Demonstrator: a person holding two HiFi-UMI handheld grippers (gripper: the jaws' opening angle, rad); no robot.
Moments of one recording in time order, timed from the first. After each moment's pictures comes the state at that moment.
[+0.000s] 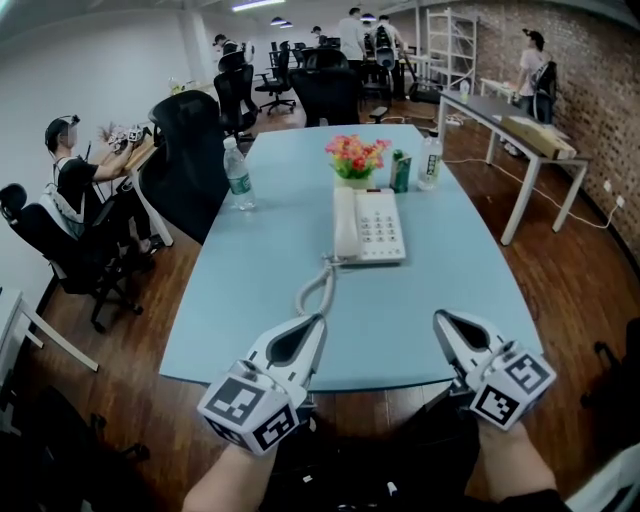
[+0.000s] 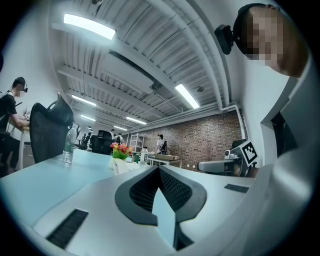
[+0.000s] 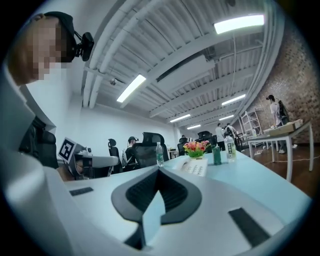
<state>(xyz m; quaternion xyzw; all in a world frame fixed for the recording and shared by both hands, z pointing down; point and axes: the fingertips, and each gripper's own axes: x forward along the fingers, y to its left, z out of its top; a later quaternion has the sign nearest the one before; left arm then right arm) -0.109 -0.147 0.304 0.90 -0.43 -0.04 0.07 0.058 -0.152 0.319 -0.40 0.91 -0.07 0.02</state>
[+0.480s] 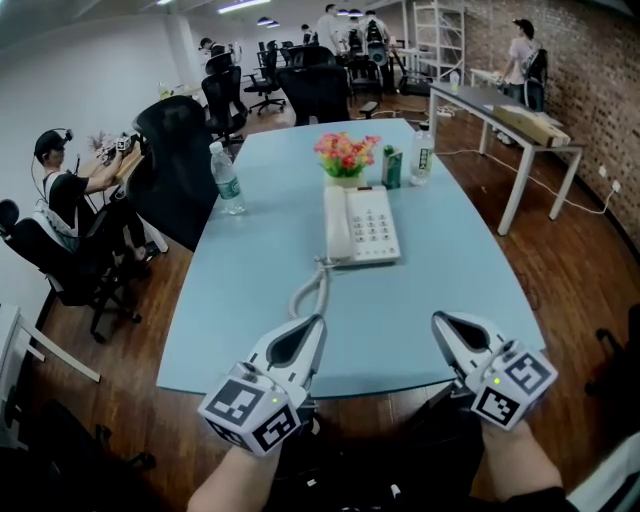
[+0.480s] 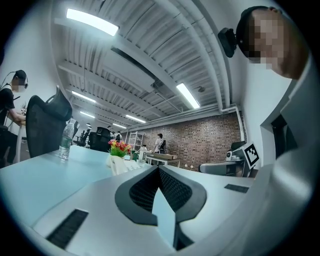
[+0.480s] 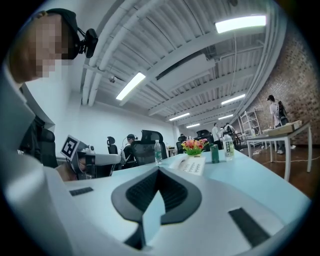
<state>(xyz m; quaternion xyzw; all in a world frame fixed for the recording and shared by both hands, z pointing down) -0.101 -0.162 0.310 0.90 -0.42 -0.04 0.08 0.062 -0.157 0.326 -0.40 0.91 -0.07 0.01</state>
